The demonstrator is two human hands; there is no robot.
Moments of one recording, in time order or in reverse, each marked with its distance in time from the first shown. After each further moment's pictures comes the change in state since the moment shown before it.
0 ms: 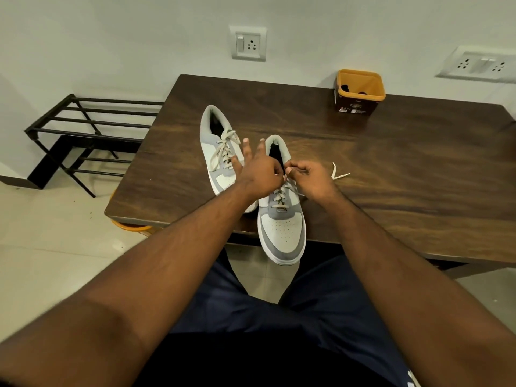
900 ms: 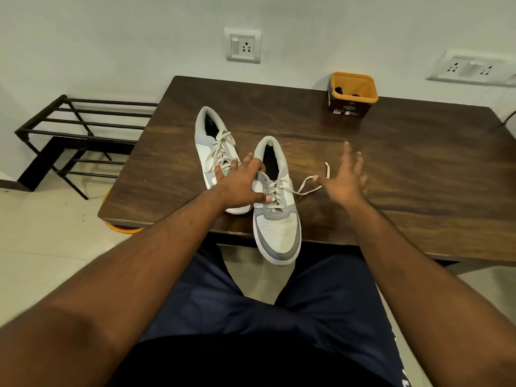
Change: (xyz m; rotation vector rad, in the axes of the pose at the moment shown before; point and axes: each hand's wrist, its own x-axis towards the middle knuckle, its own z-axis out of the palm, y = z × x) left_hand -0.003 -0.046 0.003 0.108 -0.101 0.126; right_hand -0.016 0.013 -0.050 -0.387 0.322 0.338
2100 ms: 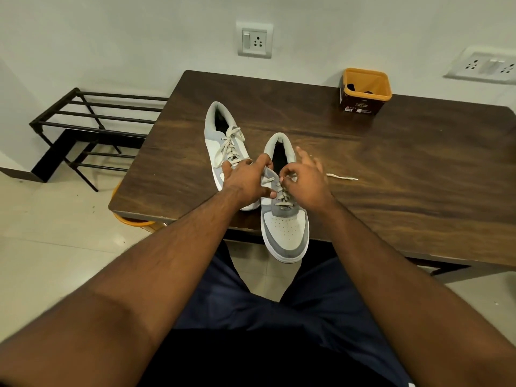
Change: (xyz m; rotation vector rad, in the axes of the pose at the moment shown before) left_hand 0.006 -0.003 0.013 0.051 0.149 -0.058; right_hand -0.040 -0.054 0.040 -0.120 -0.175 -0.459
